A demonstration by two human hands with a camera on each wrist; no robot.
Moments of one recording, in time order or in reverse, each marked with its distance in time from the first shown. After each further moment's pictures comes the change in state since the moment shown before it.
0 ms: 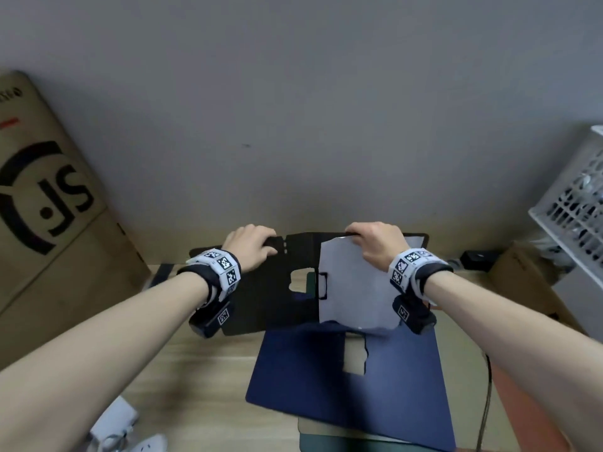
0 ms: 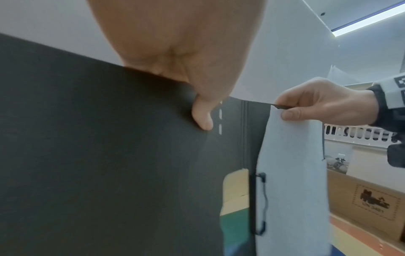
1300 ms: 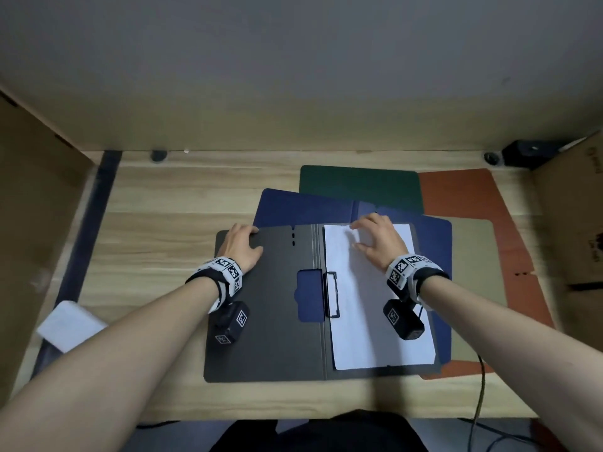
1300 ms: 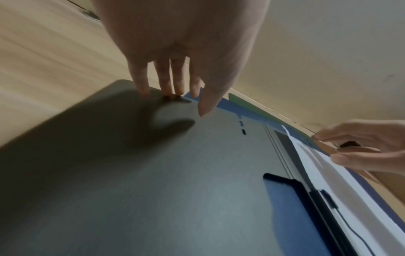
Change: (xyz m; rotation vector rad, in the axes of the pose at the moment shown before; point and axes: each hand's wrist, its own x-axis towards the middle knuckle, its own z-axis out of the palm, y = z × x) left_hand -0.040 -0.034 0.276 -0.385 -0.294 -0.389; right_hand -0.077 0.062 0.247 0.345 -0.260 0.189
